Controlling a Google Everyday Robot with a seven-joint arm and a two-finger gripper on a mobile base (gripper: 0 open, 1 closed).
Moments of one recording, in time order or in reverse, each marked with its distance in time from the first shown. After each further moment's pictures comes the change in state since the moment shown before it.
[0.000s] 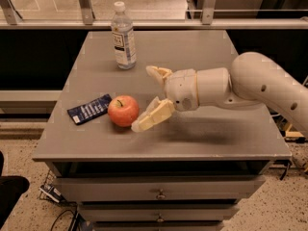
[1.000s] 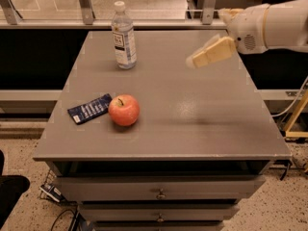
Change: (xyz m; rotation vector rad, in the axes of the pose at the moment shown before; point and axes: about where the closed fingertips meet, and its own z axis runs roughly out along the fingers) arm -0.052 -0.126 -0.161 0.430 0.195 0.003
